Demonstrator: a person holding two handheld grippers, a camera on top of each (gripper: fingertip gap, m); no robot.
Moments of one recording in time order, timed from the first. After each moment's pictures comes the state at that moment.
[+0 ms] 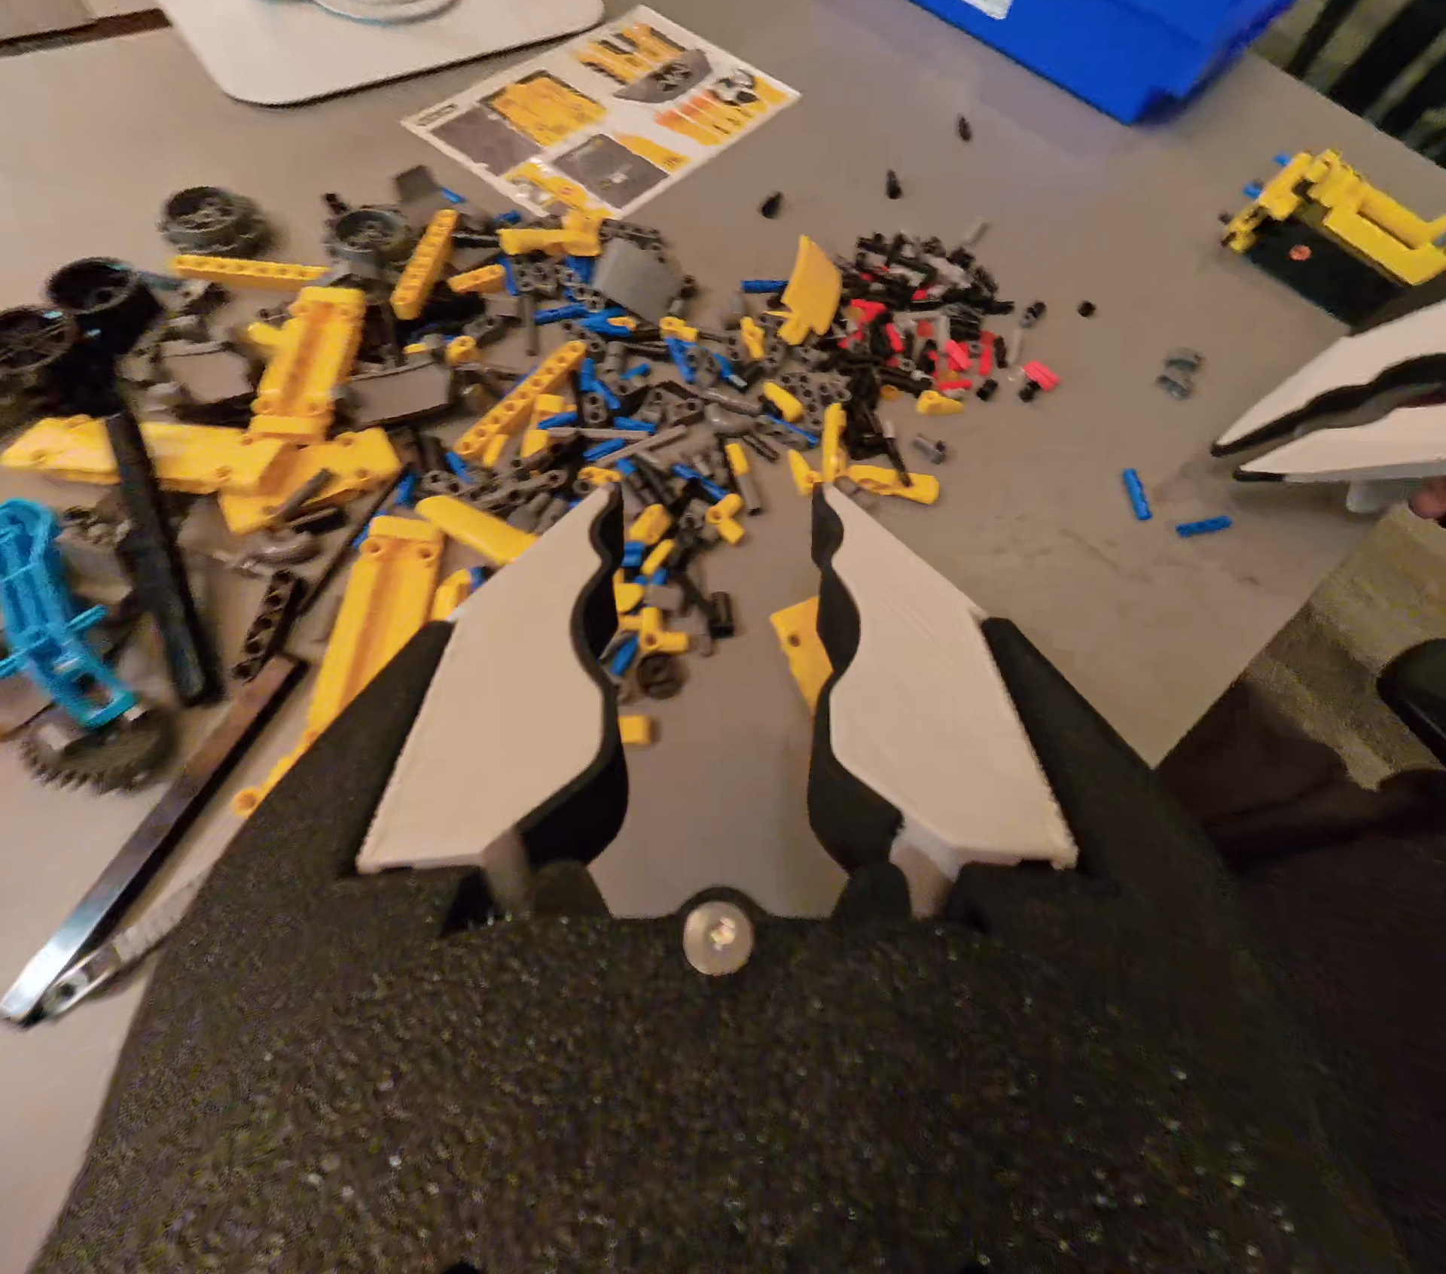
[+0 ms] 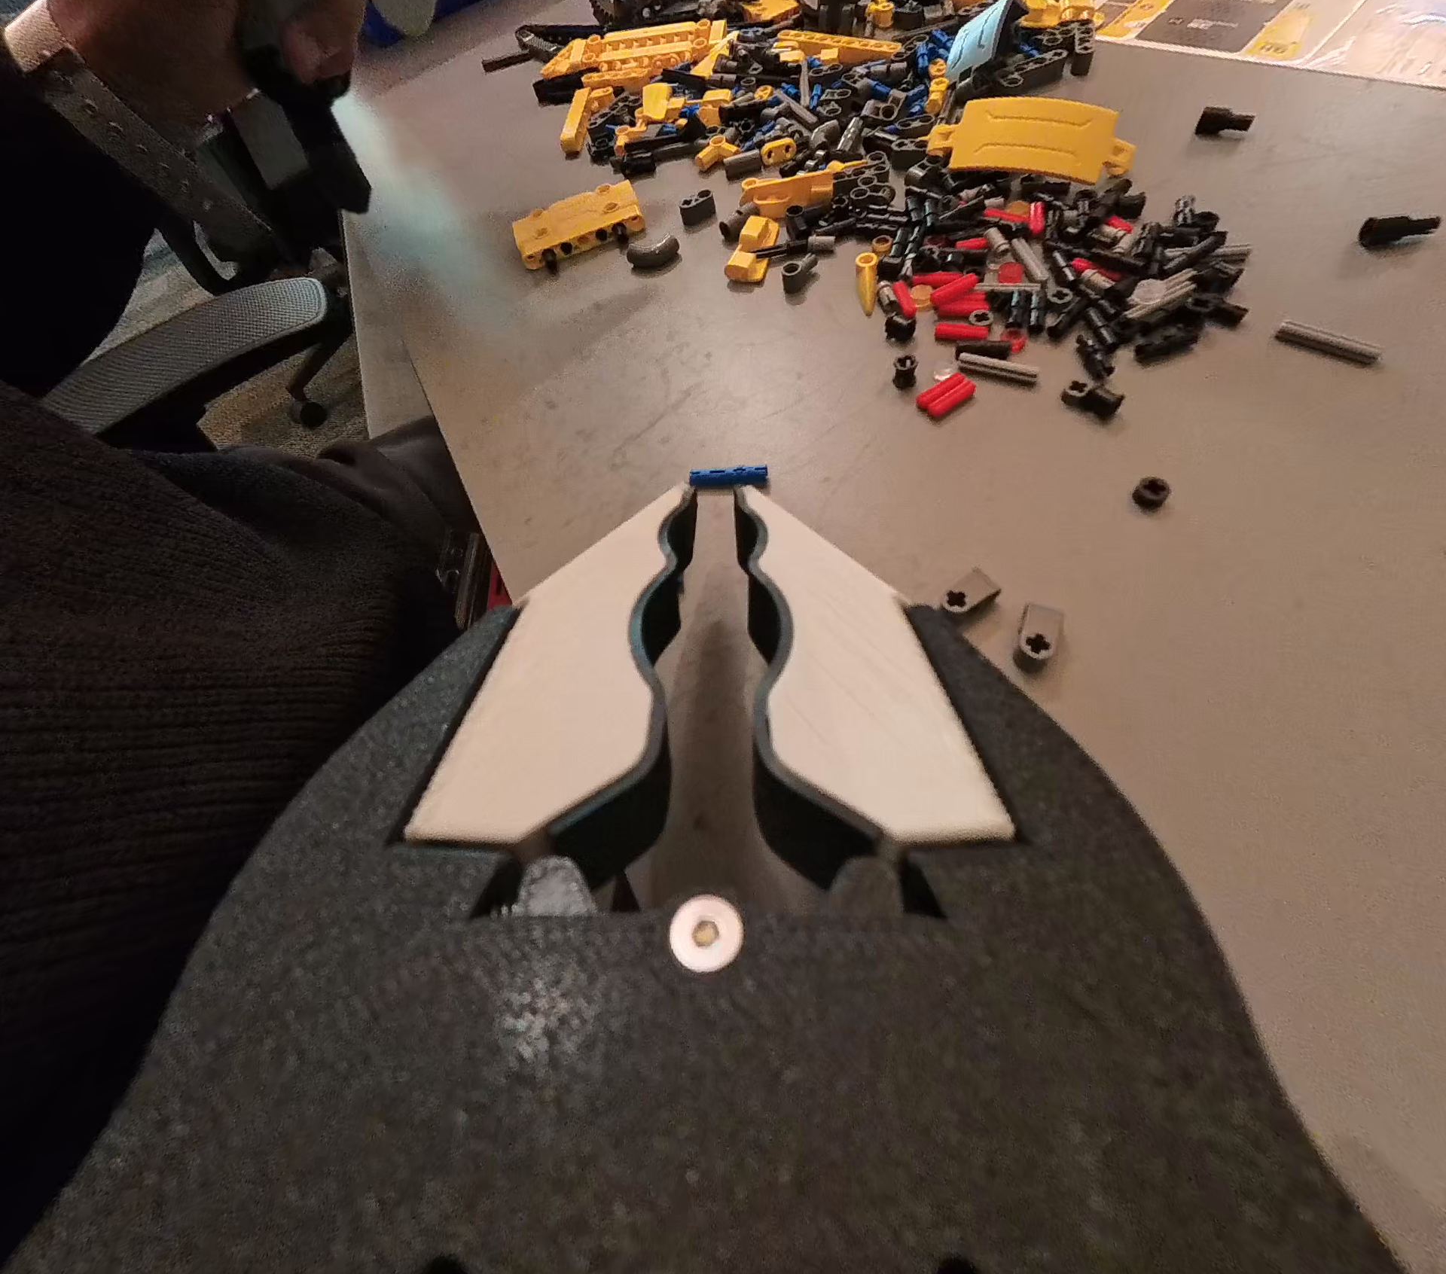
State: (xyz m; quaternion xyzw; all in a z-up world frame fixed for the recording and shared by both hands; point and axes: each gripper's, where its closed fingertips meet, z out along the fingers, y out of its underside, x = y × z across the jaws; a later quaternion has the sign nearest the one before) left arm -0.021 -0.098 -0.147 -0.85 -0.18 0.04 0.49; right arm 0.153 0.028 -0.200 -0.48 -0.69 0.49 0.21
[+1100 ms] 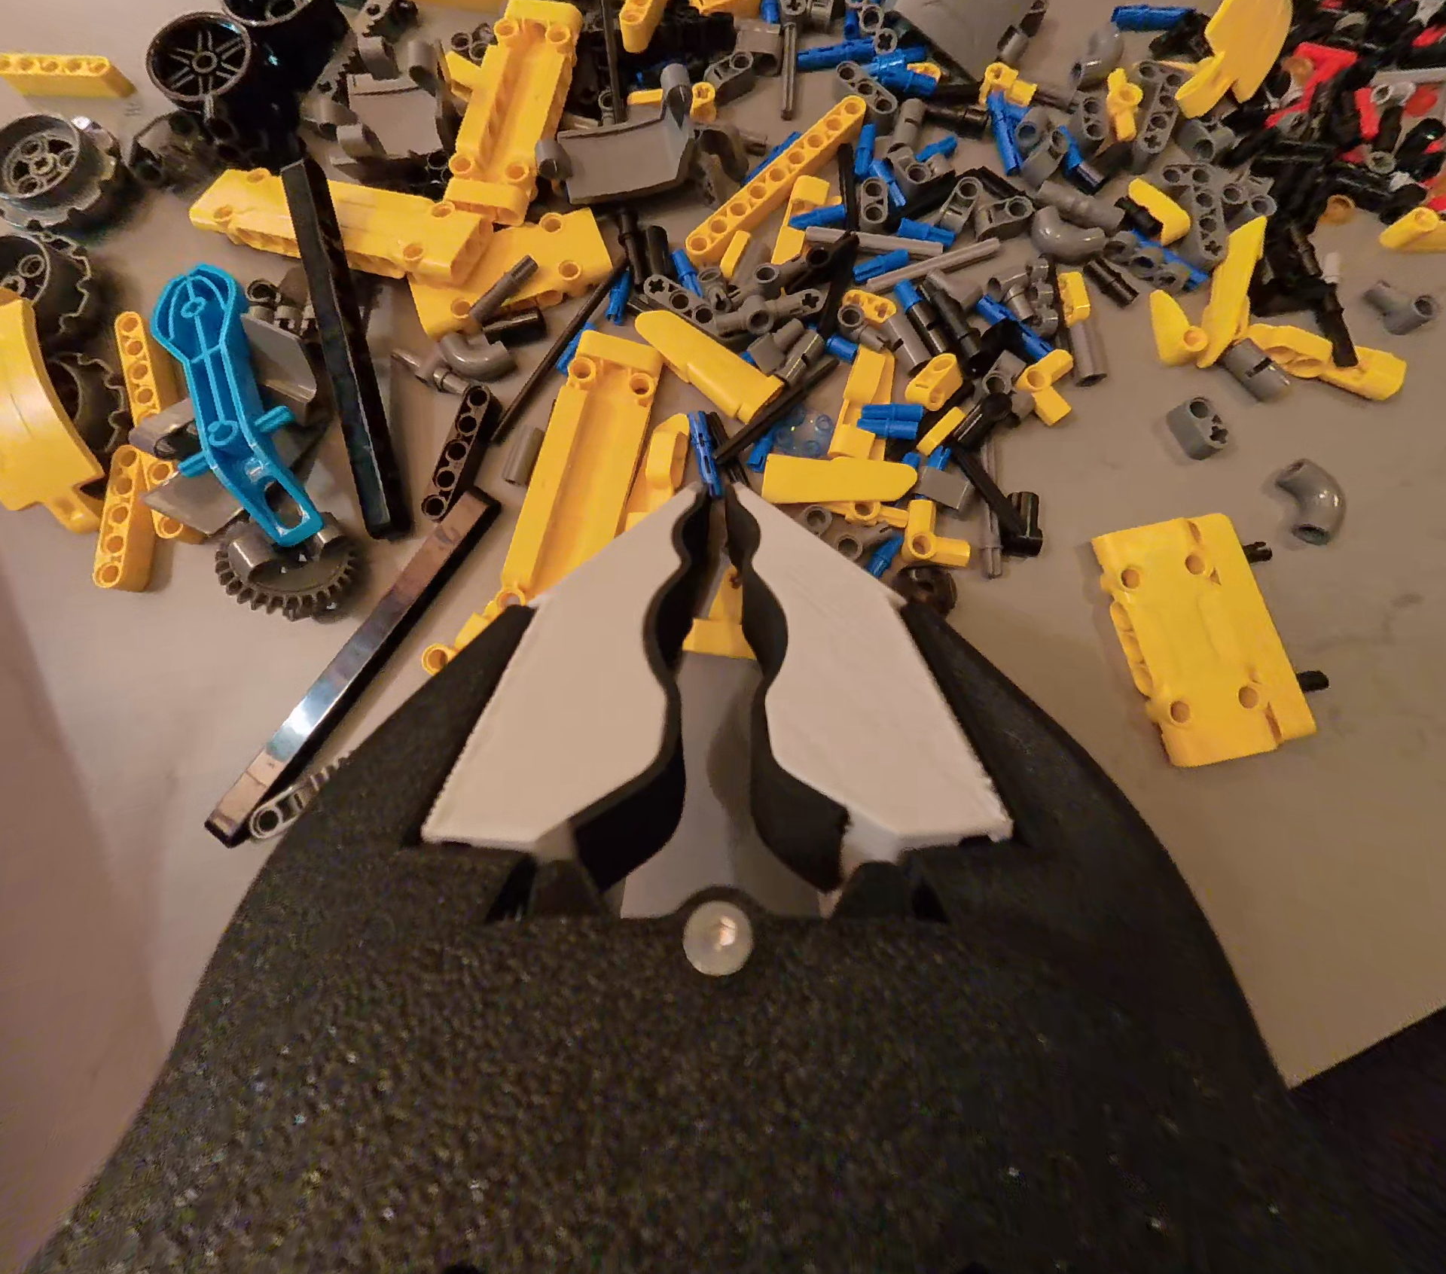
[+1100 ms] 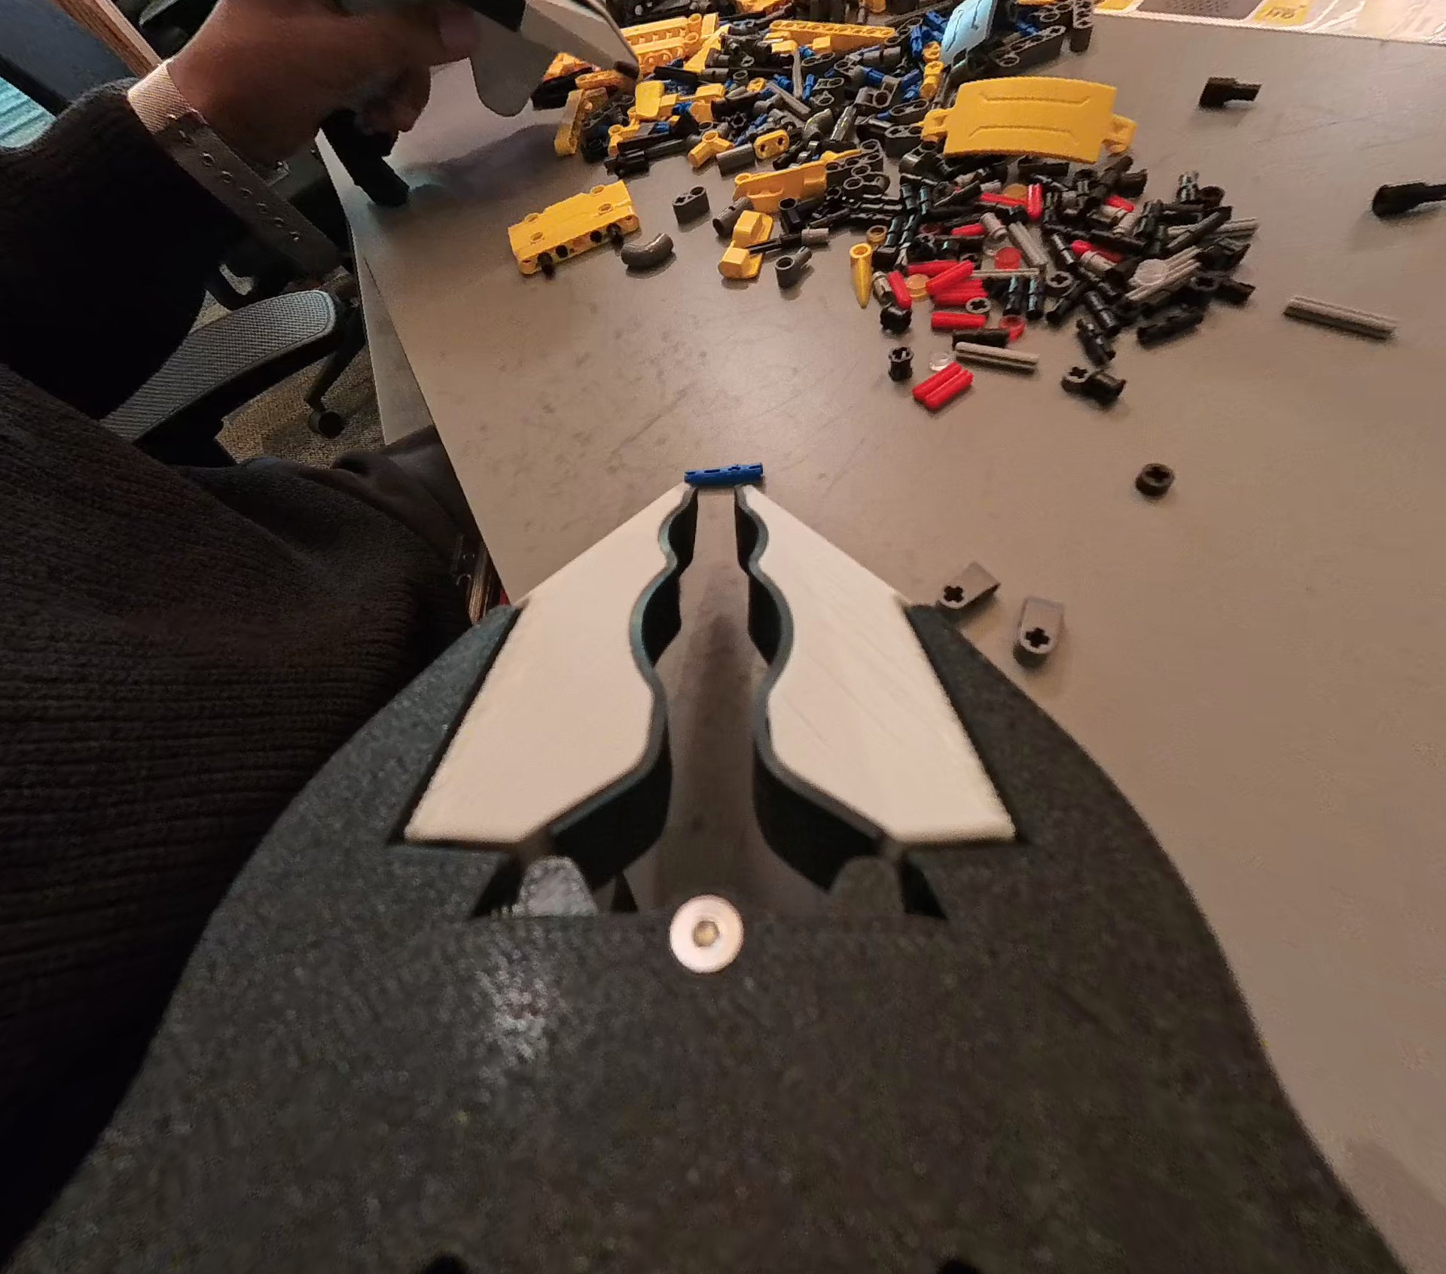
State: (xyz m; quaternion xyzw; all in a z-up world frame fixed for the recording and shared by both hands) left arm -0.081 -0.136 -0.216 -0.89 -0.25 0.13 0.37; right arm 0.152 0.030 -0.202 -0.49 -0.69 0.50 0.19
